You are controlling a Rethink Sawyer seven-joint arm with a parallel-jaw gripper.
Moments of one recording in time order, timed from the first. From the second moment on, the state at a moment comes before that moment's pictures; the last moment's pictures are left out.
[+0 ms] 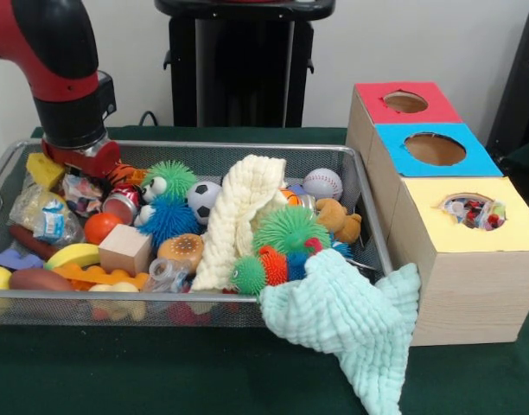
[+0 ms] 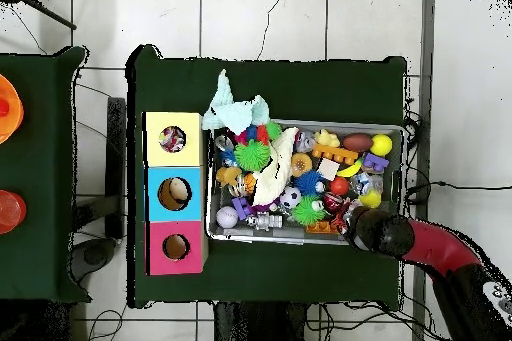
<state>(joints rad) -0.93 -0.42 0.26 1.66 -0.57 0.44 1.99</state>
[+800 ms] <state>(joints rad) -0.91 -0.42 0.25 1.65 -0.57 0.44 1.99</state>
